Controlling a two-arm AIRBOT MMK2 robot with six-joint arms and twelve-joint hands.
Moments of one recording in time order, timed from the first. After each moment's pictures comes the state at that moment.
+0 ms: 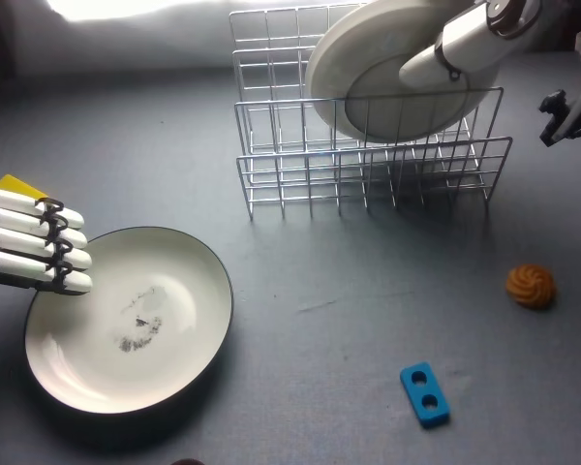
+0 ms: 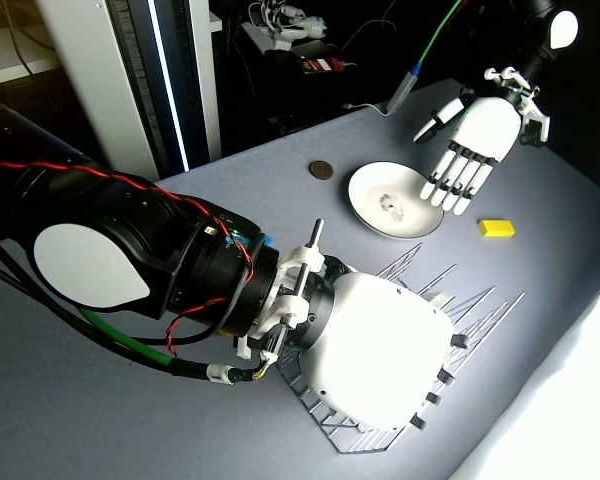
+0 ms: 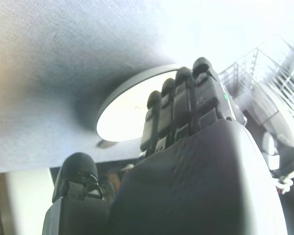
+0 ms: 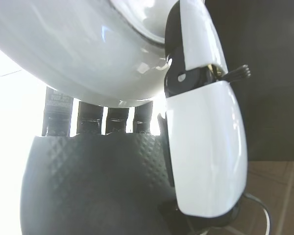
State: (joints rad) left arm 0.93 -0.98 1.72 1.38 -1.12 0.02; right arm -0.36 -1.23 1.46 -0.38 0.19 -0.06
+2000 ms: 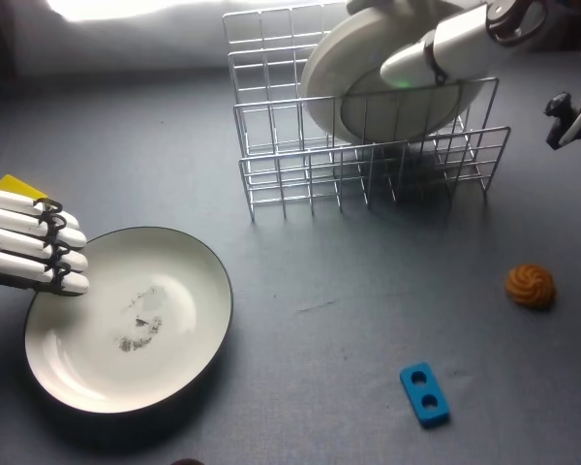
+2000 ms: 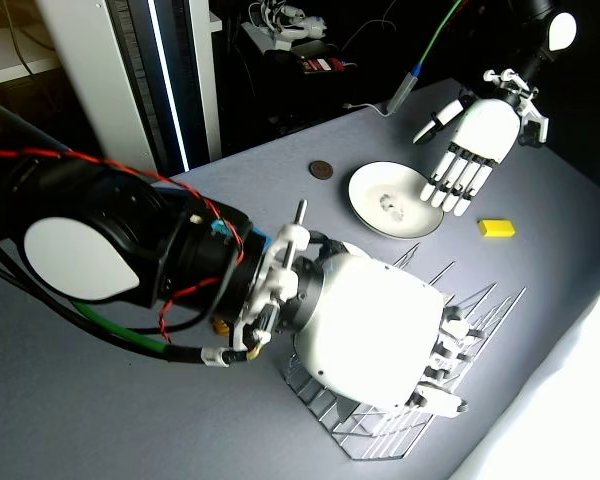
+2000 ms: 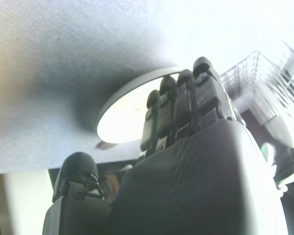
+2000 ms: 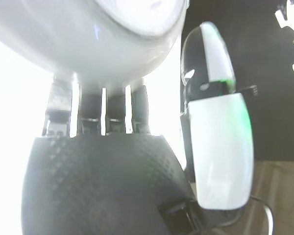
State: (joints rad) left arm 0.95 -0.98 1.73 1.37 -1.12 0.02; right arm -0.37 -1.20 1.42 -0.39 0.25 -0.16
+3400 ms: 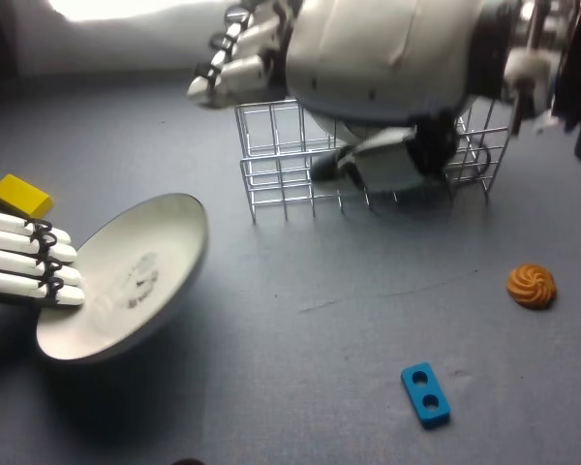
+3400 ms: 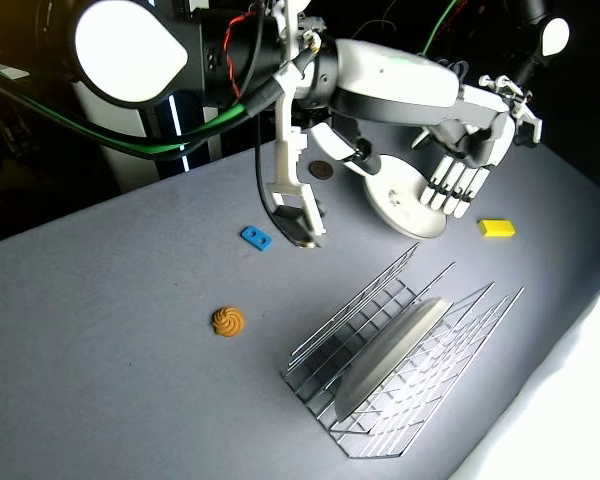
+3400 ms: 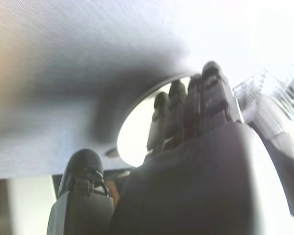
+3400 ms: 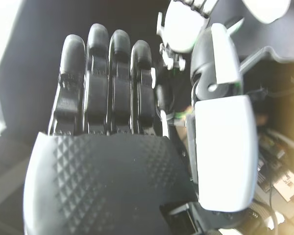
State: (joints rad) left arm 1.01 -0.99 1.73 1.36 -1.08 0.03; right arm -0.28 -1.09 0.93 -0.42 0.25 -1.00
